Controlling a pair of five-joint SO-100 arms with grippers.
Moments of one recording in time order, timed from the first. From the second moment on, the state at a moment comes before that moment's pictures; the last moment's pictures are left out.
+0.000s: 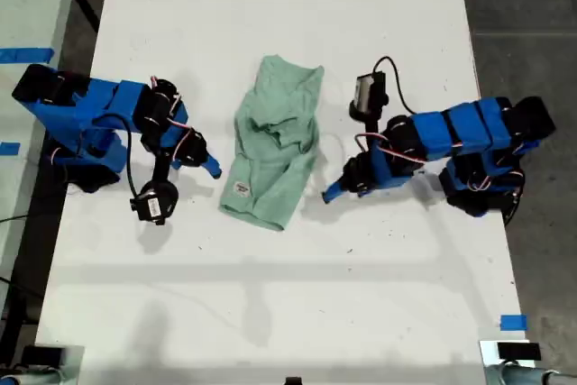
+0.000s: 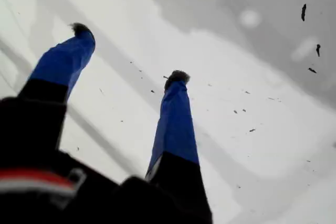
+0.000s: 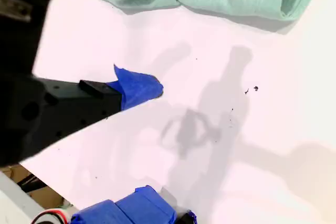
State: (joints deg) arm 0 17.4 96.5 82.8 101.4 -5.6; arm 1 -8.7 98.4 88.1 90.9 -4.0
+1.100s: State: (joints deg) arm 0 11.9 82.4 85.7 81.3 8.0; arm 1 -4.7 57.0 51.3 86.6 -9.9
